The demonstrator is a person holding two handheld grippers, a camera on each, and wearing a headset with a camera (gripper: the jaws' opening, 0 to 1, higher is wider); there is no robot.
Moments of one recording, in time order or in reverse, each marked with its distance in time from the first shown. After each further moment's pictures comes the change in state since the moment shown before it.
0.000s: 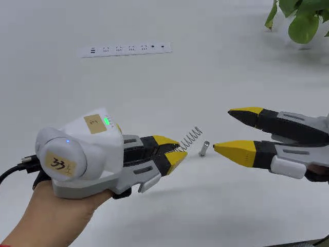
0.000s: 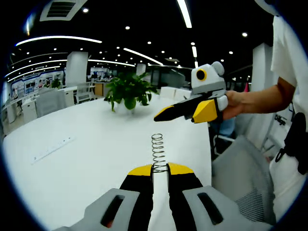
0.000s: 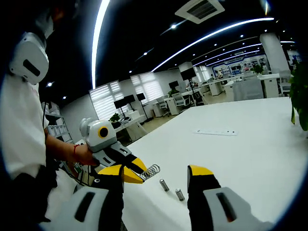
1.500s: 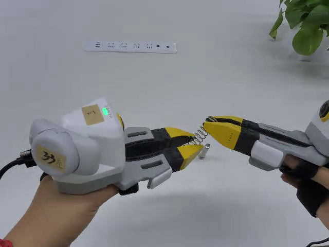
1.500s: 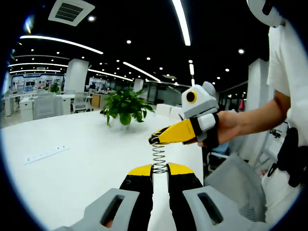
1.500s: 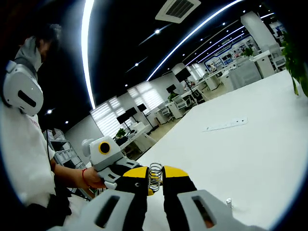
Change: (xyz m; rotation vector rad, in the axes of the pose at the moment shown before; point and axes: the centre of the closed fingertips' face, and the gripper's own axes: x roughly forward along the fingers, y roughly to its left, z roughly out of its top) left arm -0.002 -0.012 0.024 -0.046 -0.148 -0.054; right arm 0.021 0.023 0.008 0.190 -0.061 0.045
